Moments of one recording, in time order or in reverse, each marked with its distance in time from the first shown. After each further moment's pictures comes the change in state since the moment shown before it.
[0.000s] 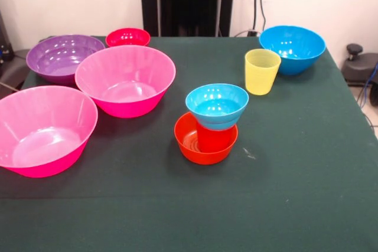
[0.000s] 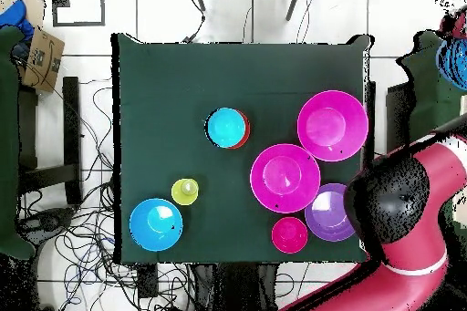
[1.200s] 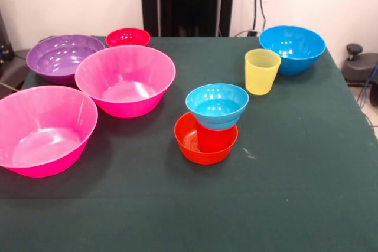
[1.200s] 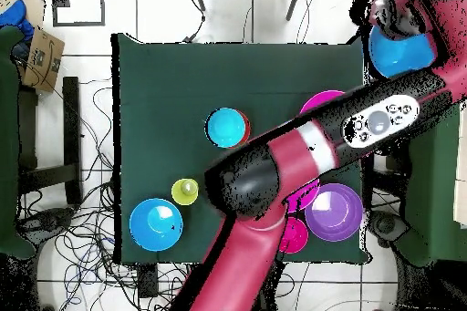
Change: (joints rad) arm 0.569 0.205 0.833 0.624 -0.797 -0.014 -0.049
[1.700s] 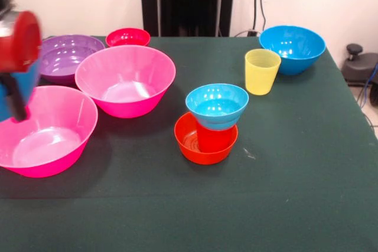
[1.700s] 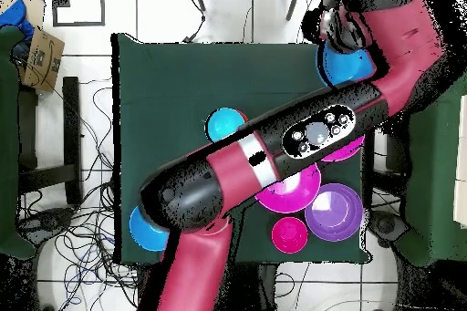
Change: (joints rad) arm 0.213 -0.020 0.229 0.155 -0.216 -0.005 0.000
